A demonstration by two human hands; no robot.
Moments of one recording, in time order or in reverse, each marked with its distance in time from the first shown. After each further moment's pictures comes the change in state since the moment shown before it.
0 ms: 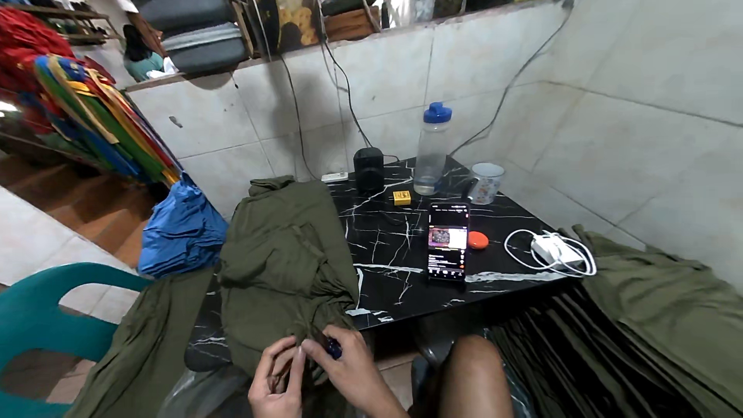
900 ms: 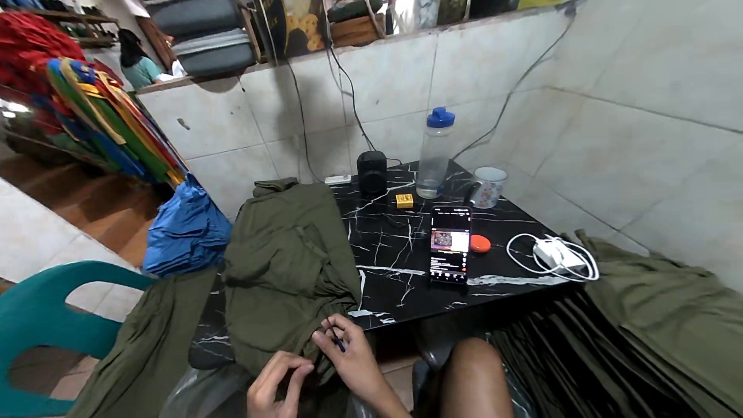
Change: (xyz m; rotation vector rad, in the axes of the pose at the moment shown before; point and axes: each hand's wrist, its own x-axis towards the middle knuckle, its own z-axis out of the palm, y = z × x) left_hand 0.012 -0.016 -0.037 0.315 -0.330 0.334; right_hand 0.010 0.009 0.006 0.430 0.032 -0.100
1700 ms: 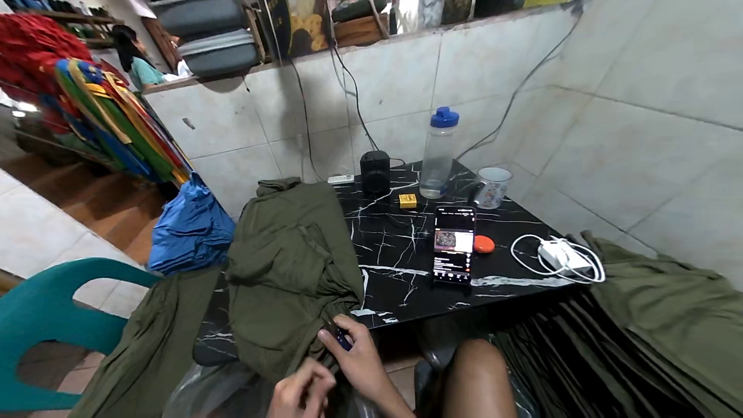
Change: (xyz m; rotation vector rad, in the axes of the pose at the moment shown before) left_hand -0.007 0.025 0.007 -0.208 -0.248 -0.211; right_hand 0.000 0.003 -0.004 -0.124 0.034 -0.052
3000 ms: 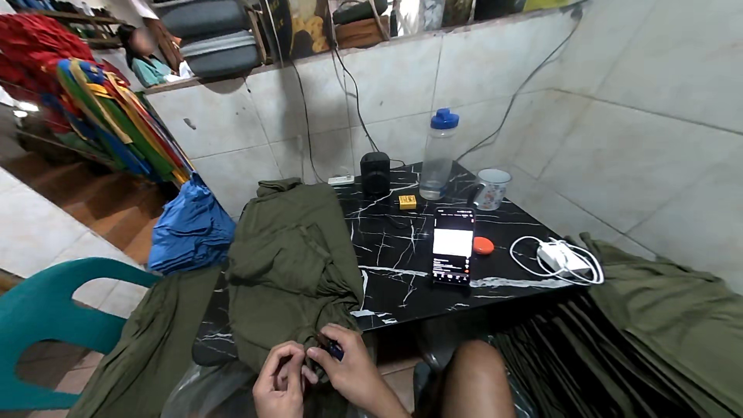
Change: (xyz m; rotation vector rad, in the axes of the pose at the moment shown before) left_hand 0.014 -0.018 0.018 -0.245 0.545 0.008; right_hand -0.004 -0.005 0.003 -0.181 -0.150 -0.071
